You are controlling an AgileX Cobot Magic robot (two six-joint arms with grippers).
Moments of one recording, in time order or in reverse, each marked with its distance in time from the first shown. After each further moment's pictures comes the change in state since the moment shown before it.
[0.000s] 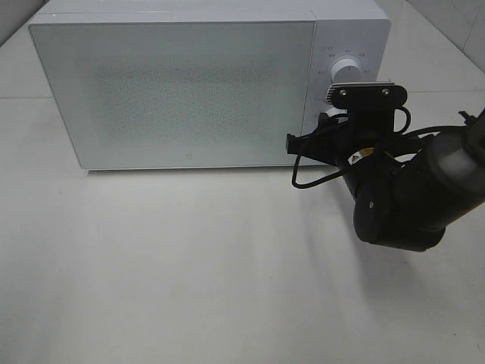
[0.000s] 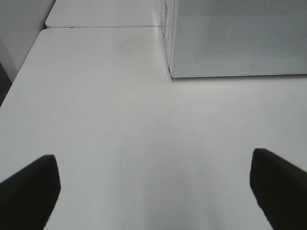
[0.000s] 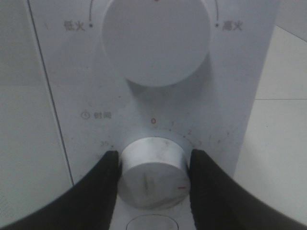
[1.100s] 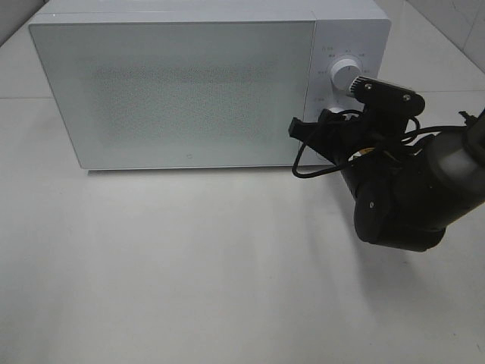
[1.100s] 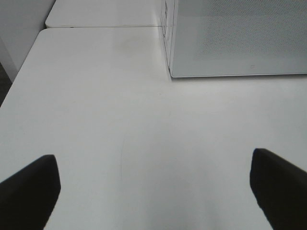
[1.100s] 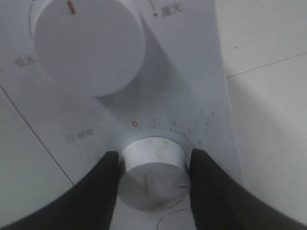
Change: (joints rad) left arm 0.000 0.000 0.000 0.000 0.000 0.000; right arm 0.000 0.000 0.000 0.000 -0.001 0.313
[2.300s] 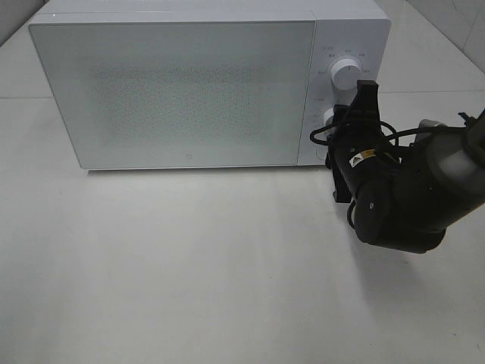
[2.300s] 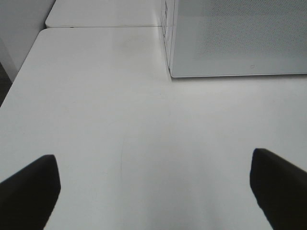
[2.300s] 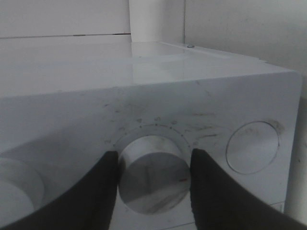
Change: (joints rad) left arm 0.000 0.000 0.000 0.000 0.000 0.000; right arm 0.000 0.000 0.001 0.019 0.002 1.306
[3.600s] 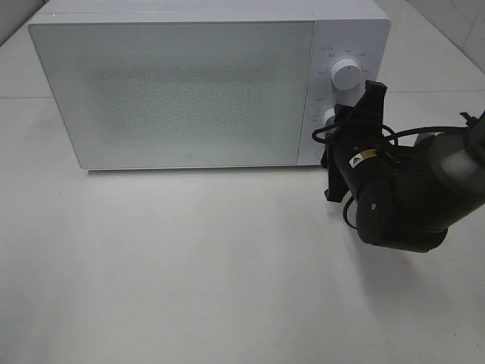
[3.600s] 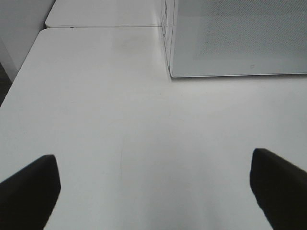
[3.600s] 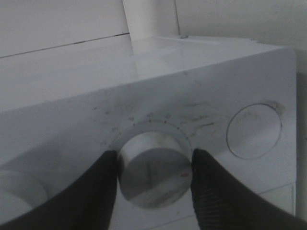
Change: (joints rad) left arm 0.000 0.000 0.000 0.000 0.000 0.000; right arm -0.003 0.000 0.004 -0.044 0.003 0.143
